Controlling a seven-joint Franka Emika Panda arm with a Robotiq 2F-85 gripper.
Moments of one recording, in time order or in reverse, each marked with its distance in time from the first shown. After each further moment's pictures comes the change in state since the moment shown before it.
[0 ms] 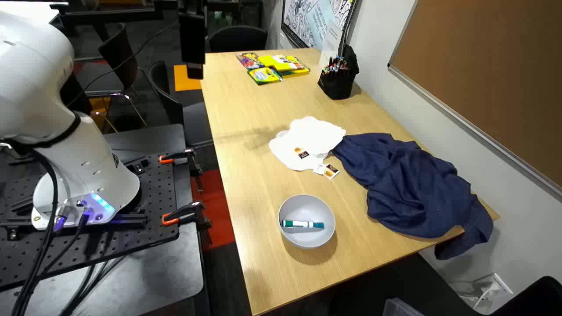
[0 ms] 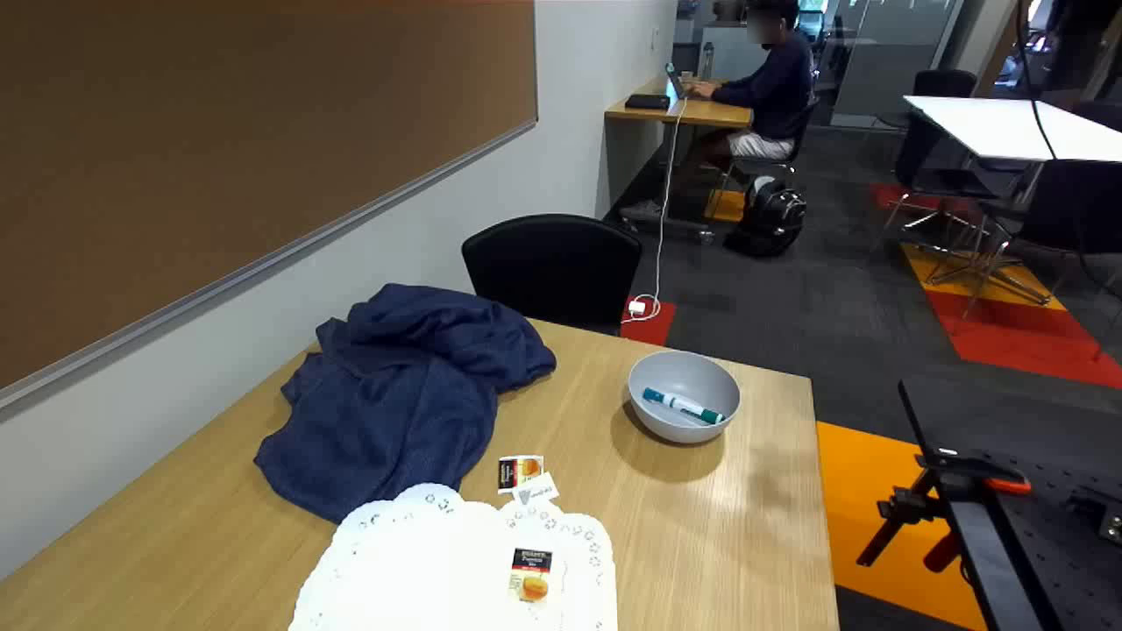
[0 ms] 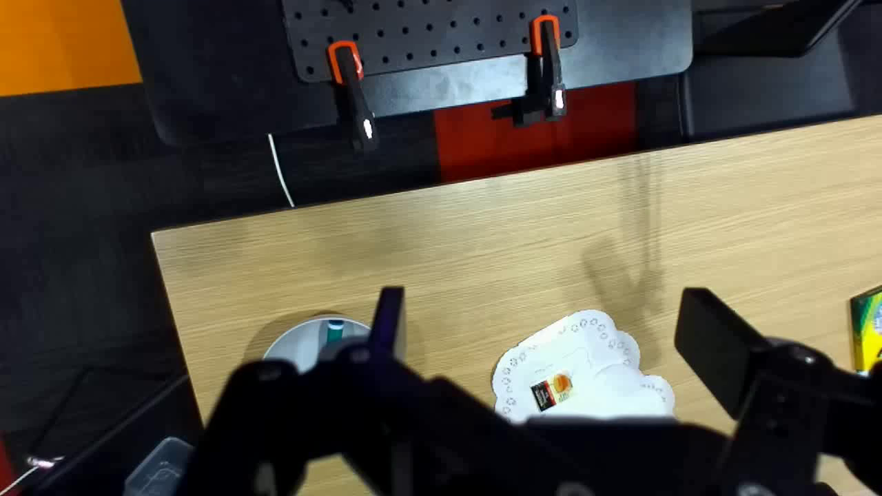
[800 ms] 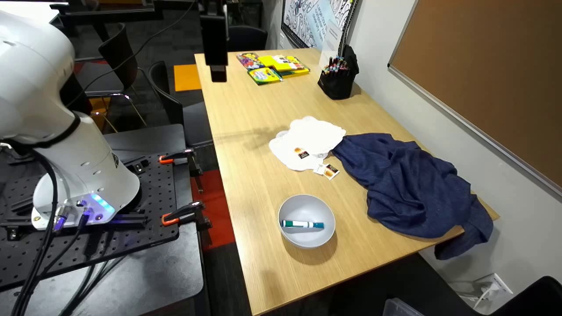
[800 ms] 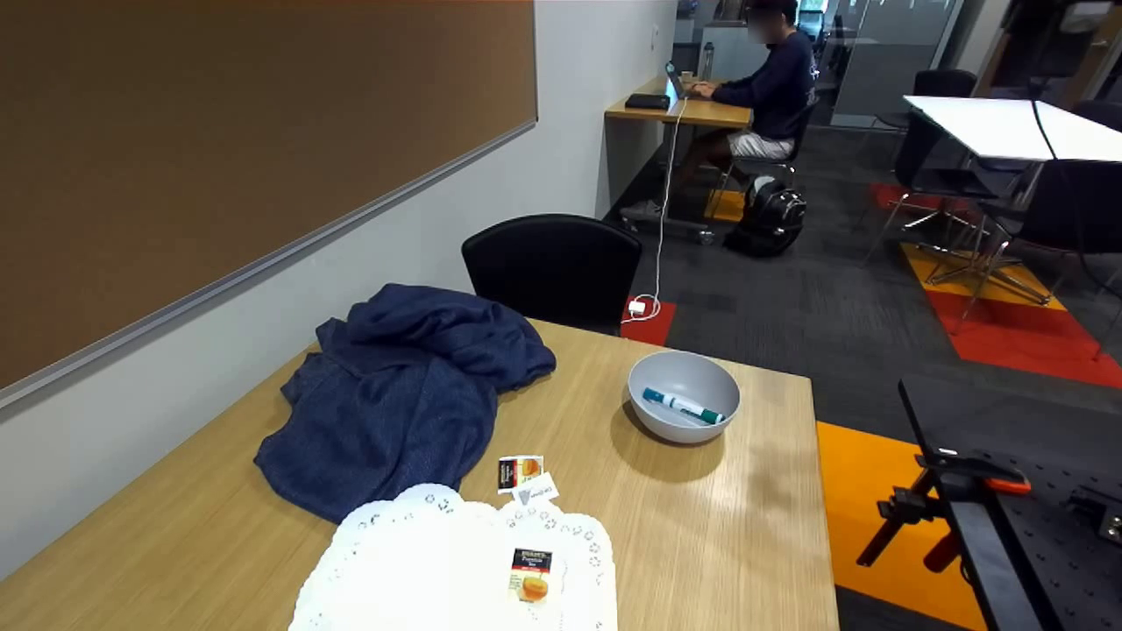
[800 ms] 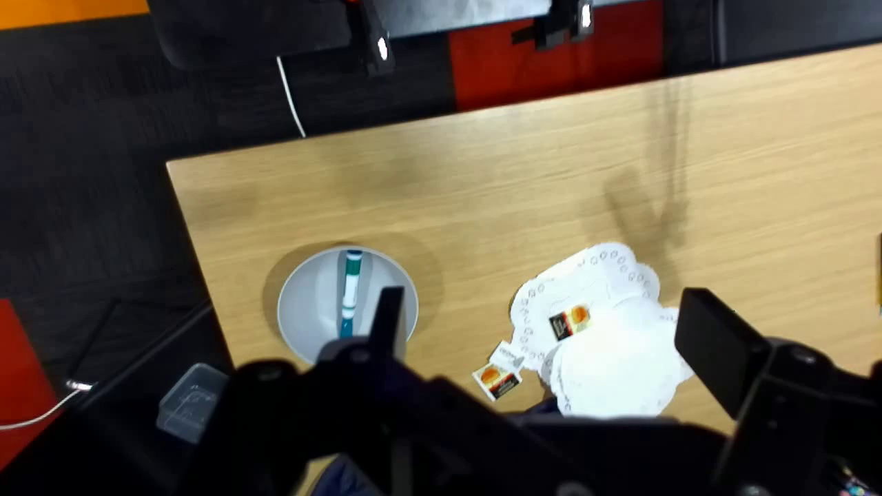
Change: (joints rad) arm -0.015 0.011 0.009 -0.020 -0.006 0.153 0.003
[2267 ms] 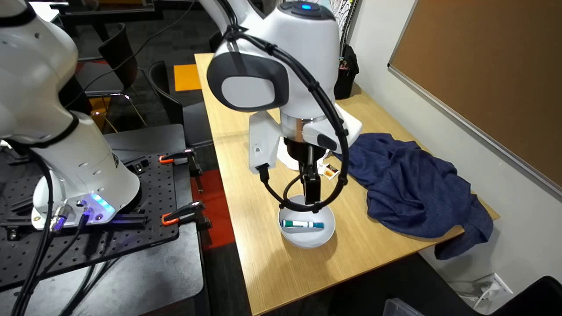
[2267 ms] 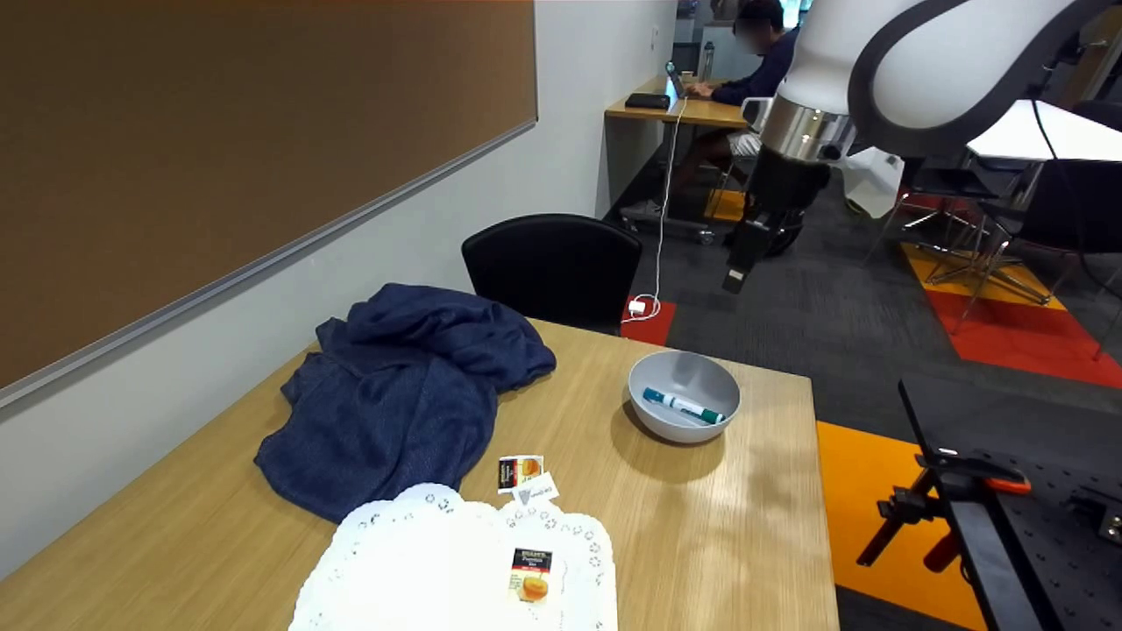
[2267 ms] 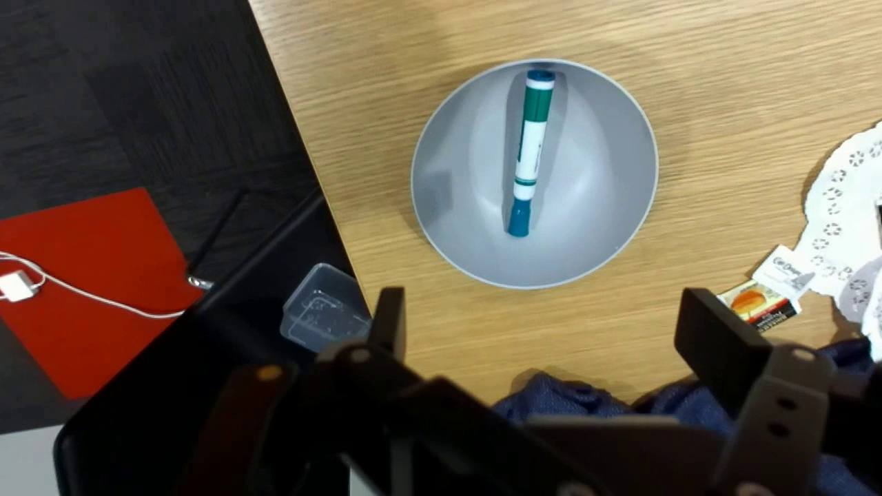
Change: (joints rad) arm -0.063 0.736 -0.002 -0.089 -0.027 1.013 -0.013
